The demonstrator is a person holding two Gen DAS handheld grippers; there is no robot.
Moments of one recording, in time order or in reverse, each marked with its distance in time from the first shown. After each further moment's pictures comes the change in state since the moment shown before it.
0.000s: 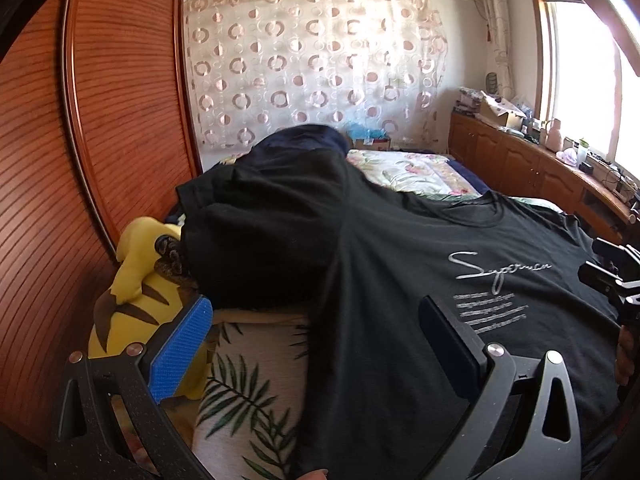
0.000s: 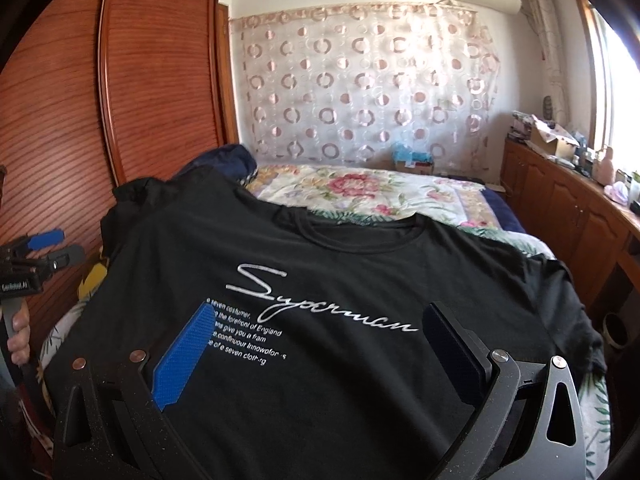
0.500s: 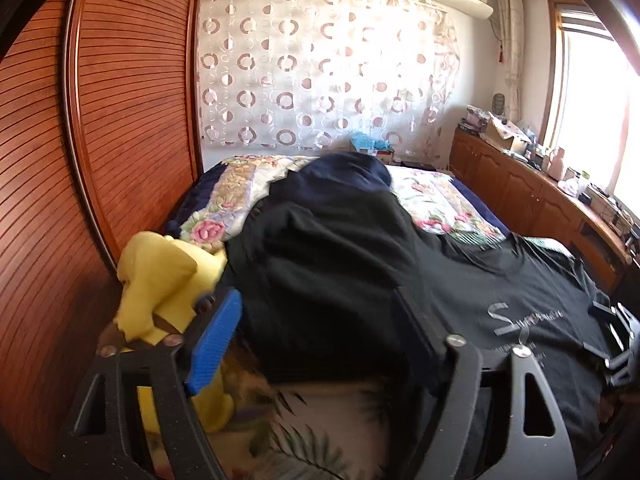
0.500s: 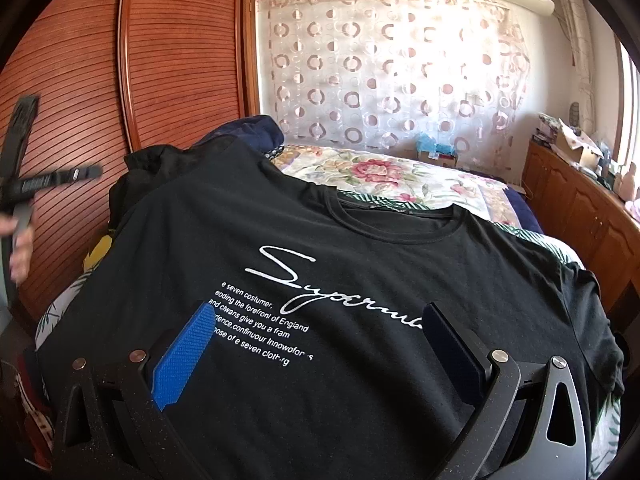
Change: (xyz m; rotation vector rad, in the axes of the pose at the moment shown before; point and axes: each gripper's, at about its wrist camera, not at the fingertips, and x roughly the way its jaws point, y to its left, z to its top) left arm 0.032 0.078 0.057 -0.067 -0.003 -0.048; right arm 0.009 -0.002 0.014 -0.085 0.042 0.040
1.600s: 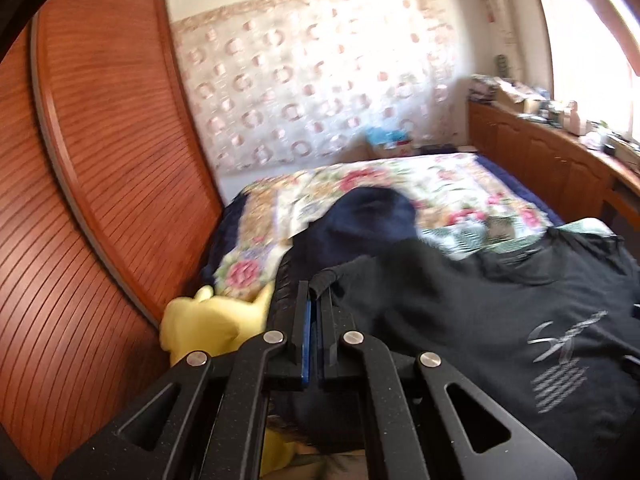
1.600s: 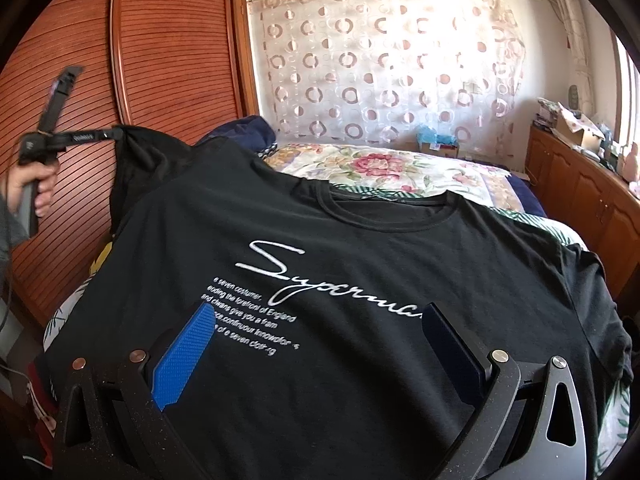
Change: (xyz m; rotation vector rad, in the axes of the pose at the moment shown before) left arm 0.009 -0.037 0.066 0.214 0.000 0.106; right arm 0.000 -0.013 -0.002 0.061 -0.012 0.006
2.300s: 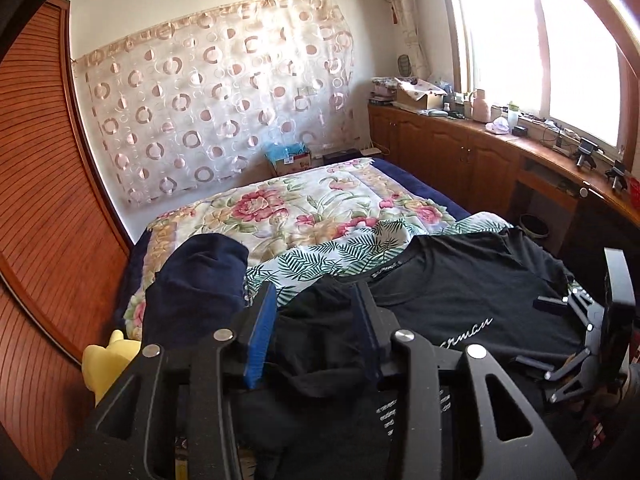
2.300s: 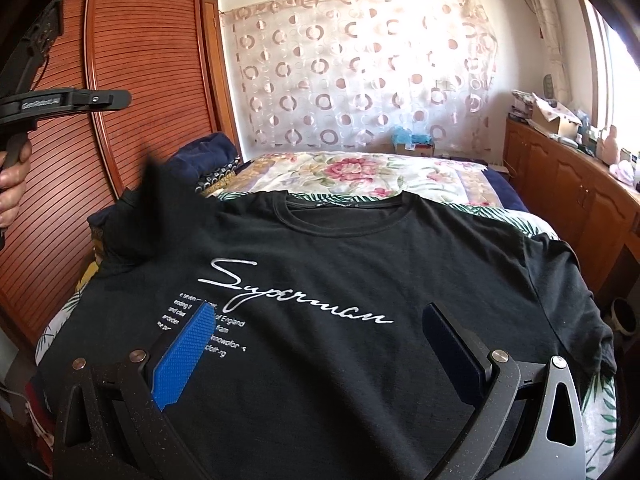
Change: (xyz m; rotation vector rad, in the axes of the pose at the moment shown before) left arm -0.038 -0.119 0.033 0.133 -0.030 -0.265; right arm -0.003 0.000 -0.007 0.057 -0.017 -0.055
